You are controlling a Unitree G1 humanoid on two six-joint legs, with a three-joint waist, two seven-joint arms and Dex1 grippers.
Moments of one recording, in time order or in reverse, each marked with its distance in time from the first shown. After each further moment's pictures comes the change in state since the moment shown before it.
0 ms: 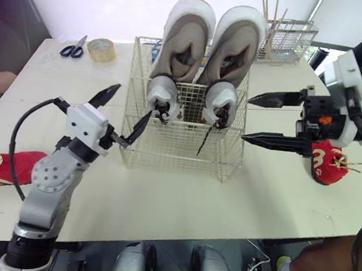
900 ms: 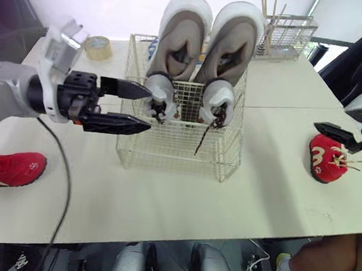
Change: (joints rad) left arm -0.636 0.465 0.023 0.282 -0.720 0.834 -0.640; right arm 0.375 -0.020 -0.368 0.087 -0.274 0.210 -0.504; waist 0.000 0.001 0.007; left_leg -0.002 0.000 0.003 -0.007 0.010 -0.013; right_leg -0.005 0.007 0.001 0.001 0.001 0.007
